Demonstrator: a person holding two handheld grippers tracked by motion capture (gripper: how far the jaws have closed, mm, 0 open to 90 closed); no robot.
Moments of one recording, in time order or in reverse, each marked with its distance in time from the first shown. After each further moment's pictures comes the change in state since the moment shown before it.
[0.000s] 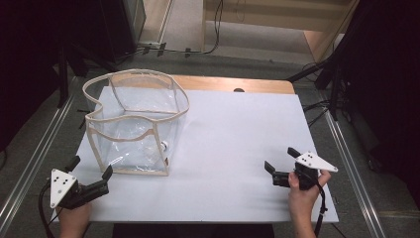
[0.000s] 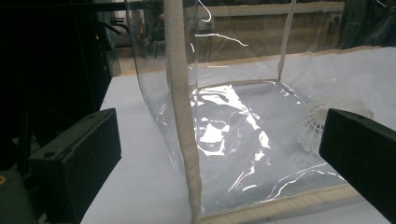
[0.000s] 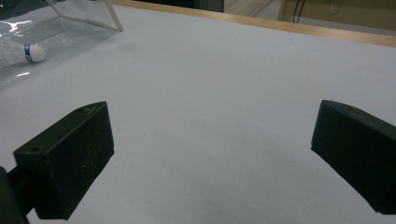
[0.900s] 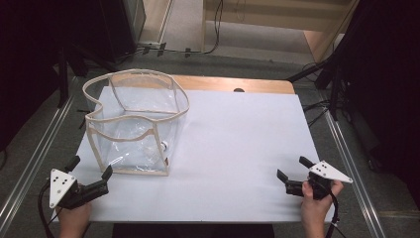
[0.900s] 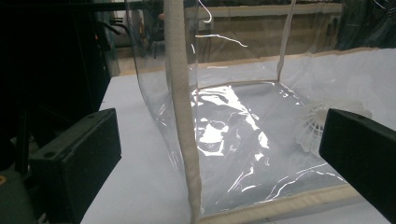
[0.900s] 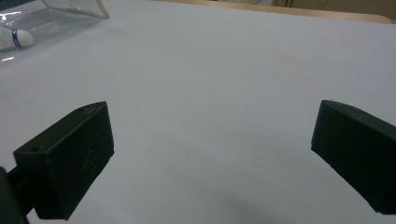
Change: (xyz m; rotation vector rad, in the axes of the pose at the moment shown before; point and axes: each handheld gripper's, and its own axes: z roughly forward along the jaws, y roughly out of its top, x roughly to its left) left arm 0.001 0.000 0.000 -0.003 -0.005 -0.006; right arm -0.025 -0.029 -0.024 0.000 -0.014 0.025
